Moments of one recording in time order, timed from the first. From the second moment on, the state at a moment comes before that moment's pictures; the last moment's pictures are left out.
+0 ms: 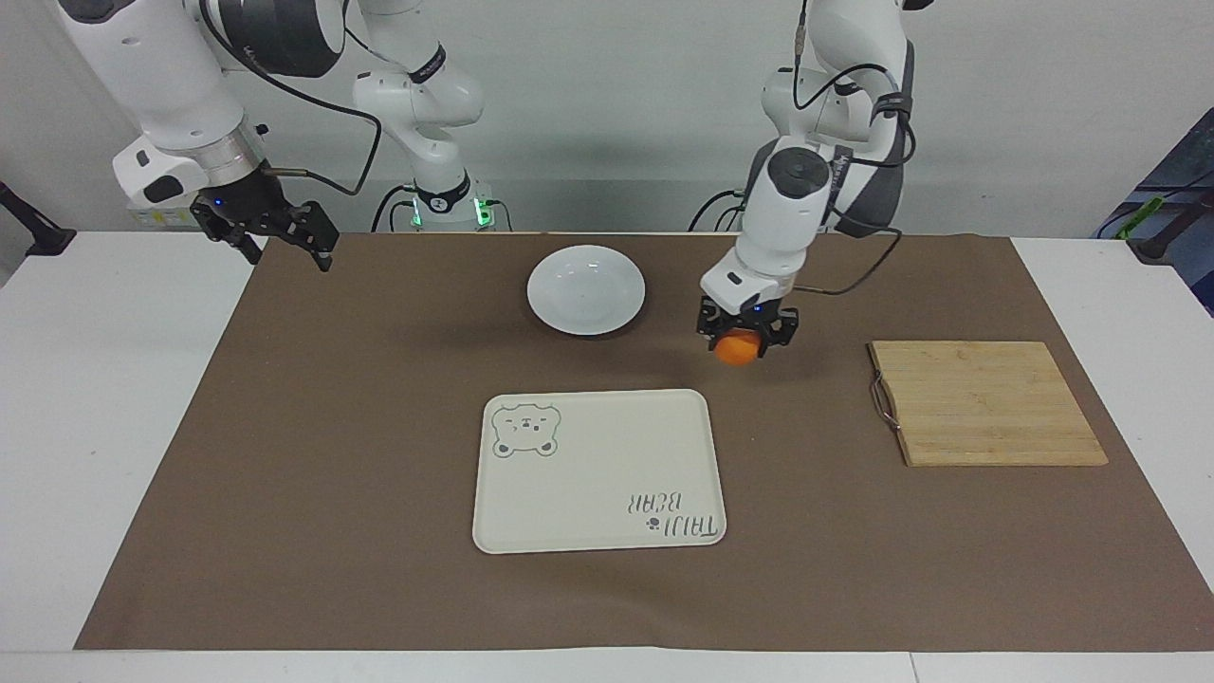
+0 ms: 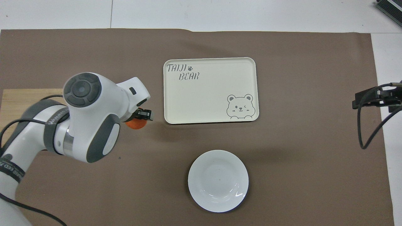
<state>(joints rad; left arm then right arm) -0.67 0.10 0.03 -1.99 -0.02 2.15 -0.41 -0.01 0.03 -0.08 -1.56 -0.01 1.52 0.06</state>
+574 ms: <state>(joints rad) -0.92 0.11 0.02 -2.09 -0.07 2.28 -0.58 -0.01 0.02 -0.08 -1.57 -0.01 1.52 0.06</state>
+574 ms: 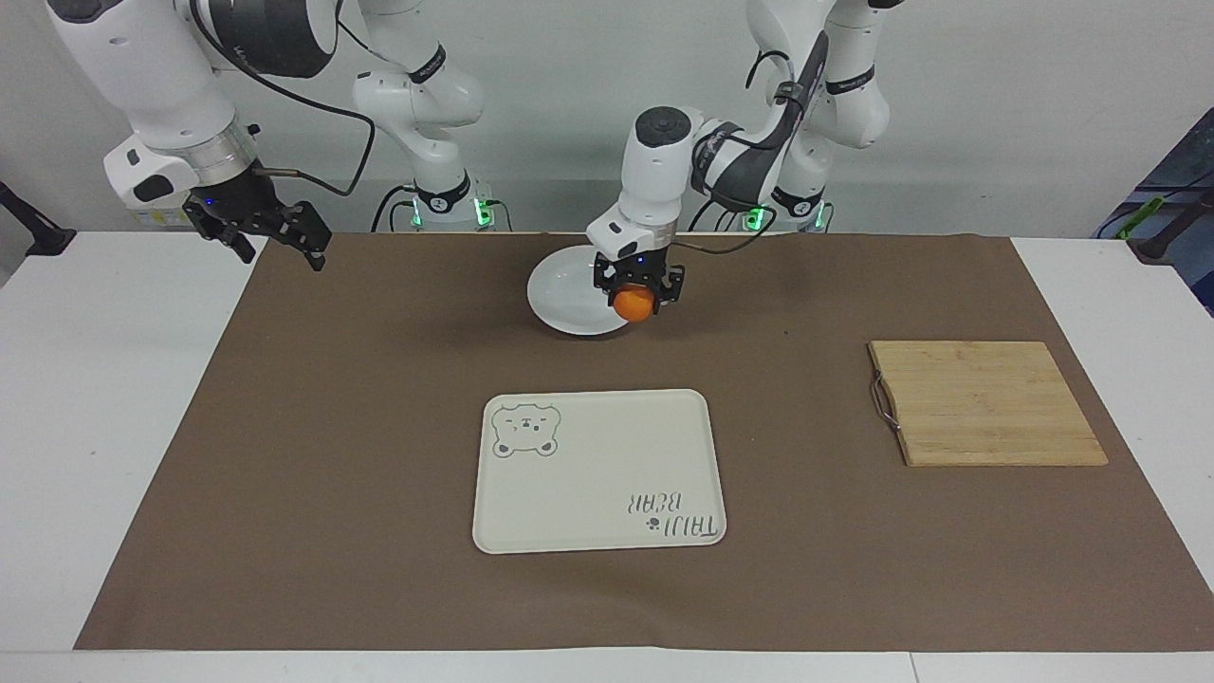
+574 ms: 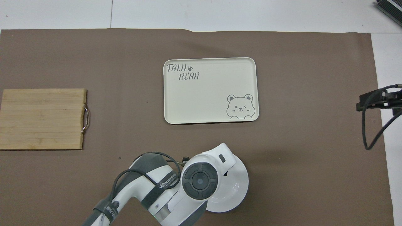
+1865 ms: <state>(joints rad) -0.95 0.12 0.06 -2.07 -0.10 2.34 -0.65 -0.01 0.00 -0.08 -1.60 -0.01 1.52 0.06</state>
